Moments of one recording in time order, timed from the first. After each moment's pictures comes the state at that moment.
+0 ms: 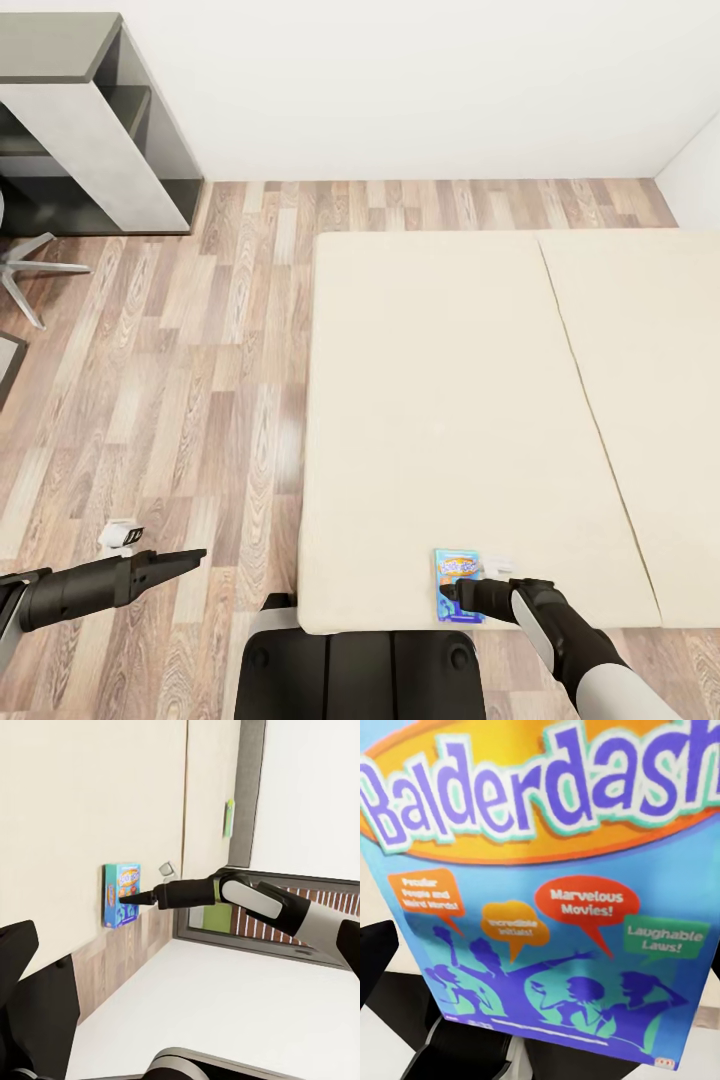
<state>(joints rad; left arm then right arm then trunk) -0.27 0.35 0.32 -1.32 0.15 0.86 -1.57 -0.56 -0.09 0.05 -0.58 -0.18 0.49 0.29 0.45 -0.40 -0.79</state>
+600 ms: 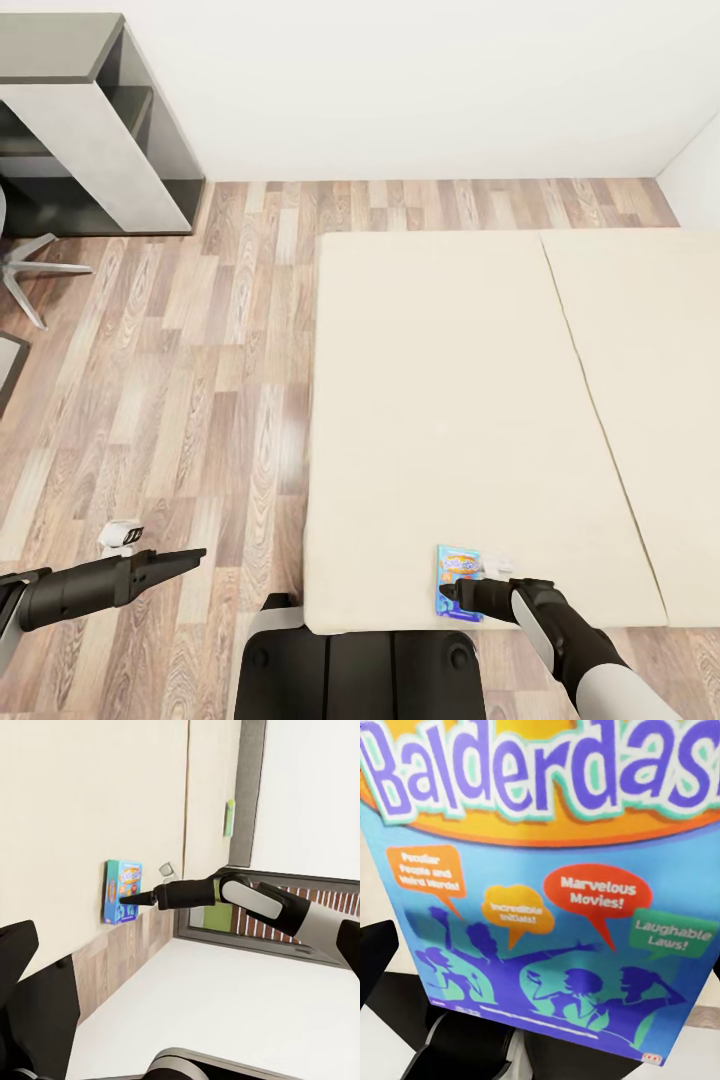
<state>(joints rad) -0.28 0.35 0.32 -1.32 0.15 0.86 -1.57 -0.56 -0.09 0.05 -0.58 -0.18 0.49 0.29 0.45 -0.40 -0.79</state>
